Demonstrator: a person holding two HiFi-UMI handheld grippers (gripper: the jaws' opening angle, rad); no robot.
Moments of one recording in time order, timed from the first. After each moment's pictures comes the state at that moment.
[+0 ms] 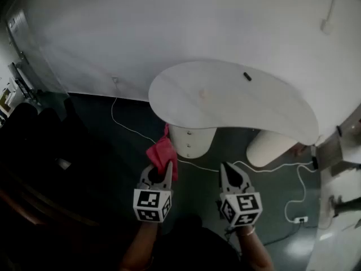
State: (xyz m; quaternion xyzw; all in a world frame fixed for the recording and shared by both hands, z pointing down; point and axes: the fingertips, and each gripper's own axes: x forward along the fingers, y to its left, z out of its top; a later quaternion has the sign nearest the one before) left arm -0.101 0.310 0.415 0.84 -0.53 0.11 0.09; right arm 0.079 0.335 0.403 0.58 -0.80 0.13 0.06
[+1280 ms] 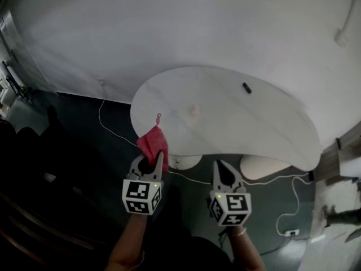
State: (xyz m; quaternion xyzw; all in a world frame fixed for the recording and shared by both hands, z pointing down) left arm -0.071 0.138 0.419 0.84 -0.53 0.12 0.09; right arm 0.117 0.179 0.418 0.61 -0.77 0.14 0.08
